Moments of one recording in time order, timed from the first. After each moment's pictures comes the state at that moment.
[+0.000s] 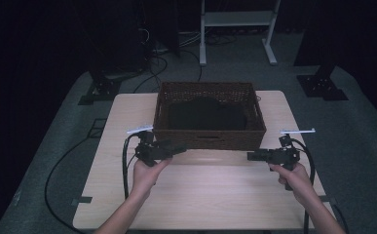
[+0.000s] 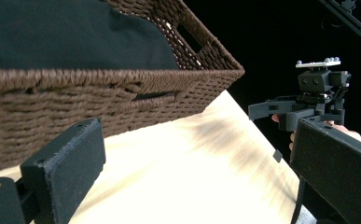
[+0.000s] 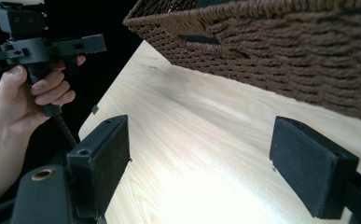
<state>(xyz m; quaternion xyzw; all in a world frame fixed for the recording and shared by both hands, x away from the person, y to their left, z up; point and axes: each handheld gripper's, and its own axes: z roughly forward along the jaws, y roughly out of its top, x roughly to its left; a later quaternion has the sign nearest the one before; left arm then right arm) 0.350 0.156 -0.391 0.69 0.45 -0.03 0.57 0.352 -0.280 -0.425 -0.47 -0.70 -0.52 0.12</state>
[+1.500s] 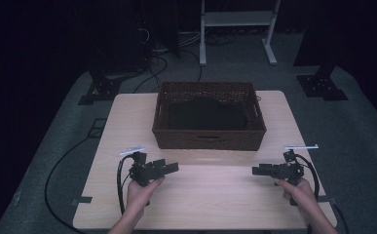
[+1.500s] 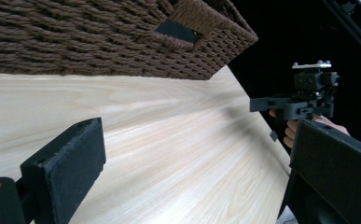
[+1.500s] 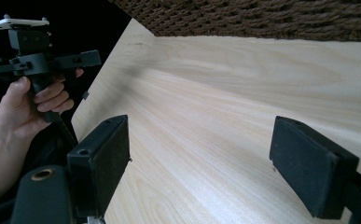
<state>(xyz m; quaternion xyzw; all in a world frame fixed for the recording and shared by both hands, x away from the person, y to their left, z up) 0.321 0.182 -0.446 0.67 0.48 -0.08 0.56 0.327 -0.297 -0.466 -0.49 -0.69 -0.51 0.13</state>
